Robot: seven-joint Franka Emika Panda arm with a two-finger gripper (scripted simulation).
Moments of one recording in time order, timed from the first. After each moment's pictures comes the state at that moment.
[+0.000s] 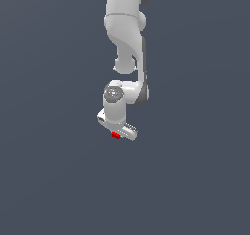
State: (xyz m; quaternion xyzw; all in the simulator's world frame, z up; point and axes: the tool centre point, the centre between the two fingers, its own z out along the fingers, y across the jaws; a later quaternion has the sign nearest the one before) arm -0.010 -0.039 0.020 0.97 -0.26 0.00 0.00
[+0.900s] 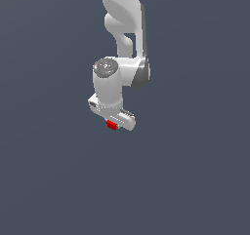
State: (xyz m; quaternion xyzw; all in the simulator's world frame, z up) arm -0.006 -0.052 0.124 0.97 -0.26 0.00 0.00
